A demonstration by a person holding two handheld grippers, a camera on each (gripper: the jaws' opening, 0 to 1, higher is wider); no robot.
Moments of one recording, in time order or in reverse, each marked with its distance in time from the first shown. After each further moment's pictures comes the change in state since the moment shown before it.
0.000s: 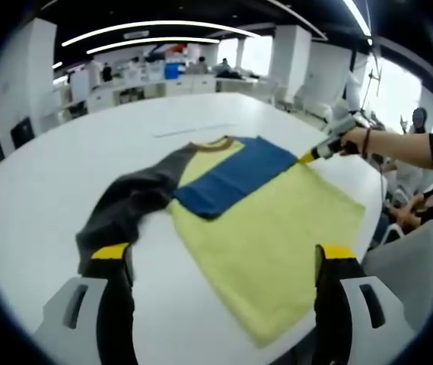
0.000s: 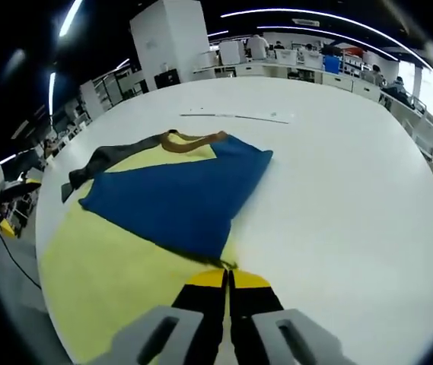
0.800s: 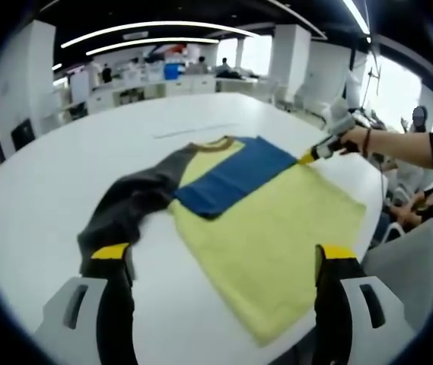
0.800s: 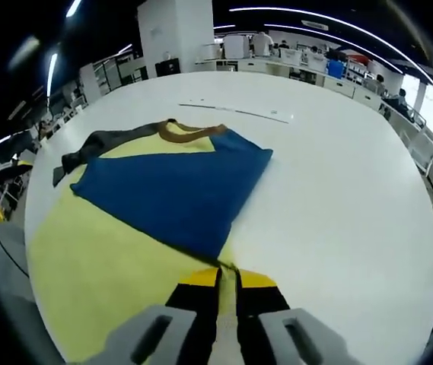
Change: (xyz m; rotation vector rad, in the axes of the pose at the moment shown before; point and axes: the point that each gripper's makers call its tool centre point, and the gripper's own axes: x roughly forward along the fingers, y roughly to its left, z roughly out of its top) left arm -0.003 -0.001 0.001 0.007 -0.003 0.004; right arm -0.001 -0.003 0.000 -0.079 0.031 -0.065
